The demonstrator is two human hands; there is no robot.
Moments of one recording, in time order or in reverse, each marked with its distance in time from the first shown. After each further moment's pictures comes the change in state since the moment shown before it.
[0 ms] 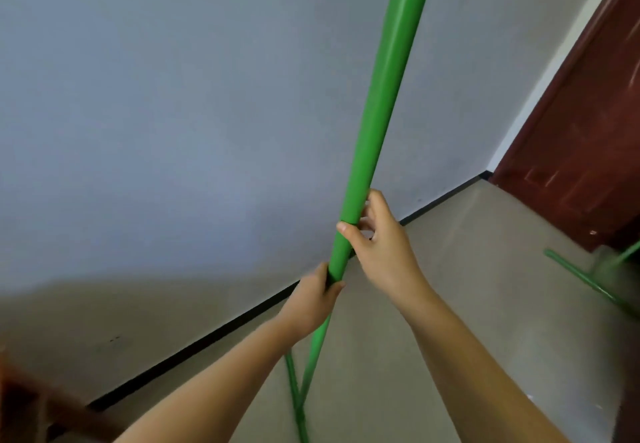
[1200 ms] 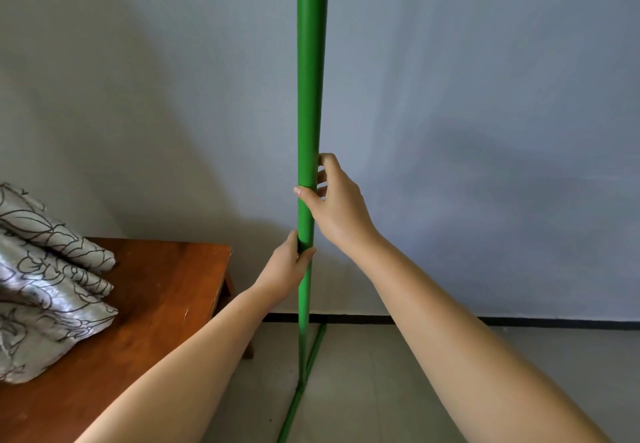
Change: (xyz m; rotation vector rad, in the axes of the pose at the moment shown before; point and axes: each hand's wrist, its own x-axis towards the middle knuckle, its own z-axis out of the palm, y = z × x) left_hand -0.102 -0.150 -0.213 -0.079 0.648 -0.468; right_hand 0.048 -0.120 0.288 0.094 -0.563 -0.366
